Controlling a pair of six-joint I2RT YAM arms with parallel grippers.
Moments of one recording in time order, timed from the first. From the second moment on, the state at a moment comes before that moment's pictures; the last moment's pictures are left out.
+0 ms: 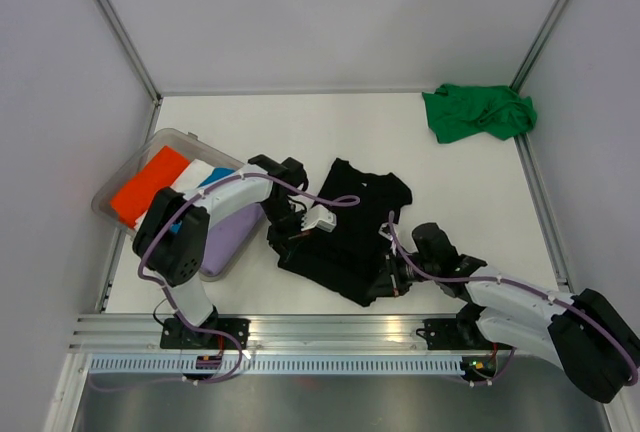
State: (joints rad) left arm -0.60 1.74 1.20 -1.16 0.55 0.92; right arm 0.66 0.99 0.20 0.06 -0.70 0.52
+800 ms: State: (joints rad) left arm -0.56 1.90 1.26 -0.97 0.48 0.53; right arm 0.51 1.05 0.36 -0.16 -0.66 0.41
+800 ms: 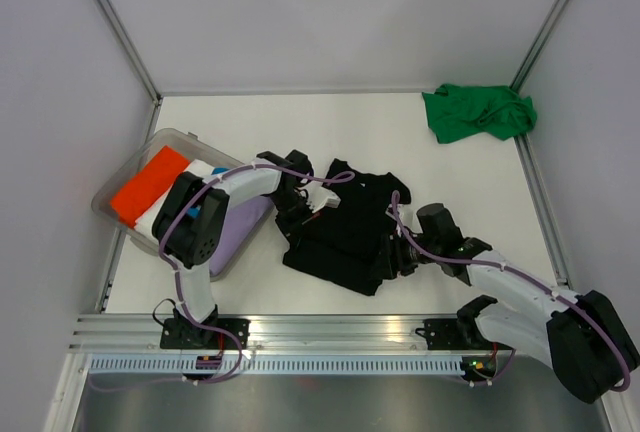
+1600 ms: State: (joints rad) left arm -0.58 1.89 1.26 -0.96 0.42 0.50; right arm 0.72 1.08 0.46 -0.16 -0.44 0.39
